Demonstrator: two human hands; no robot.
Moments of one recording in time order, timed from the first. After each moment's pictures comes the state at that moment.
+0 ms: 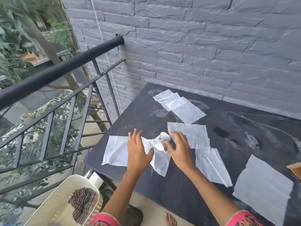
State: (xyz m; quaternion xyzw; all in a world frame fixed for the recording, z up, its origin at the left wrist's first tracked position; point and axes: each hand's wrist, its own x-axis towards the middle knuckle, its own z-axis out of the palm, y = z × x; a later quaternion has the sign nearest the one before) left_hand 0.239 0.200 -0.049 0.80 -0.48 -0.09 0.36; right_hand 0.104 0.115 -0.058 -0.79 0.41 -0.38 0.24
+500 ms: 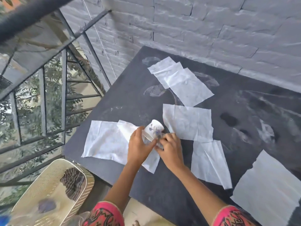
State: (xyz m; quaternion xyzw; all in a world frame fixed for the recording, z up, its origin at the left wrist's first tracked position) left_hand 0.219 0.134 -0.117 0.83 -0.36 -0.24 0.35; right_hand 0.102 0.080 -0.134 -0.86 0.42 -0.20 0.20
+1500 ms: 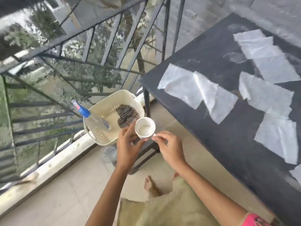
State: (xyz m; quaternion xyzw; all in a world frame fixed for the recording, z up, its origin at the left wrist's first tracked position) left_hand 0.245 0.461 -0.117 0.83 -0.16 -0.18 0.51; right_hand 0.159 0.344 -0.127 -0.78 0.31 -0.16 0.51
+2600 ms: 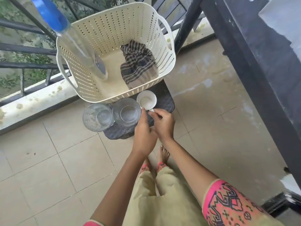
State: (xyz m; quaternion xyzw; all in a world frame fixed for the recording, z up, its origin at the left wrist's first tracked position) left_hand 0.231 0.474 -0.323 0.83 -0.01 -0.34 0.45; right_hand 0.218 0.395 -0.376 -0.75 0.38 -0.06 0.53
